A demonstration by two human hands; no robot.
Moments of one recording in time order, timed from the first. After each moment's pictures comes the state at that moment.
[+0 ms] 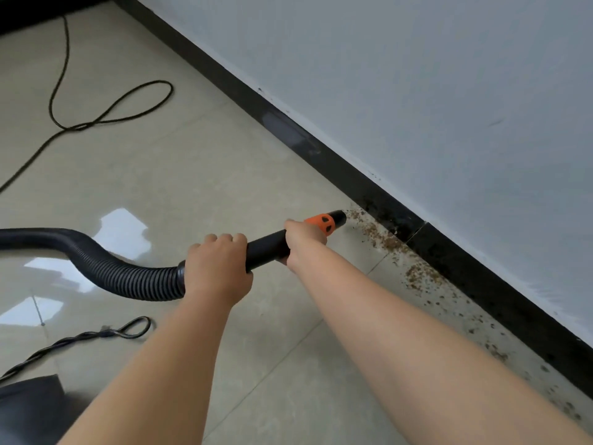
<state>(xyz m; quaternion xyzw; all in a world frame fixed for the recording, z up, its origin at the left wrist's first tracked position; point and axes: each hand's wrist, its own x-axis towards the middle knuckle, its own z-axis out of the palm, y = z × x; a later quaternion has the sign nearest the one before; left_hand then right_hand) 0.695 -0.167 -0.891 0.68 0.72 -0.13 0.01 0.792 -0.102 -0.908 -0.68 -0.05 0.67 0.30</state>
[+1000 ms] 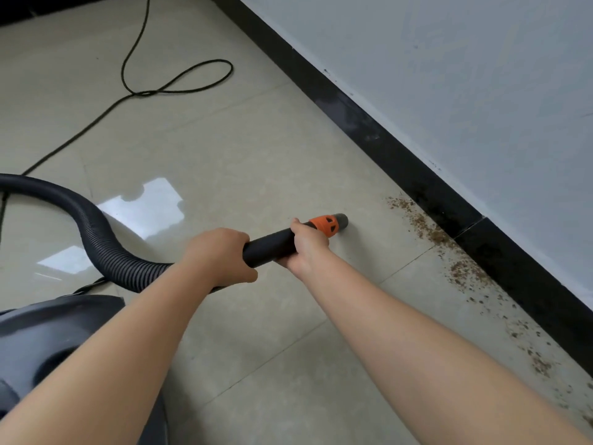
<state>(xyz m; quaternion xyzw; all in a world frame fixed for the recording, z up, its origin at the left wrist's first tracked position) 0.628 -0.221 -0.878 0.61 0.75 -0.15 0.22 0.728 -0.163 -0.940 -0.62 -0.07 0.73 0.28</state>
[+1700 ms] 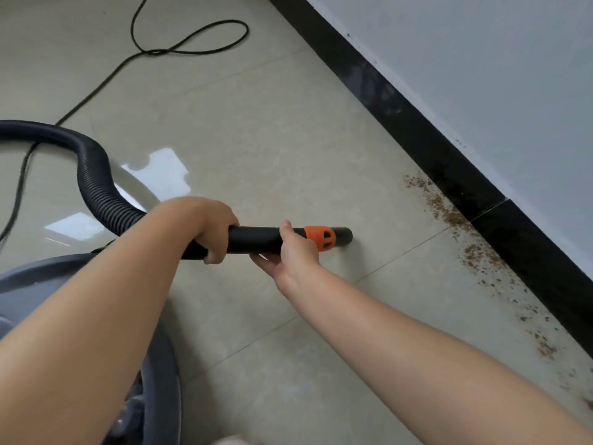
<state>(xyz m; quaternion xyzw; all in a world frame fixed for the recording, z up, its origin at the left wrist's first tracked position) 0.596 -0.220 -0.866 0.56 0.67 -0.36 0.33 0.714 -0.231 -0.924 -0.60 -0.03 0.76 0.26</state>
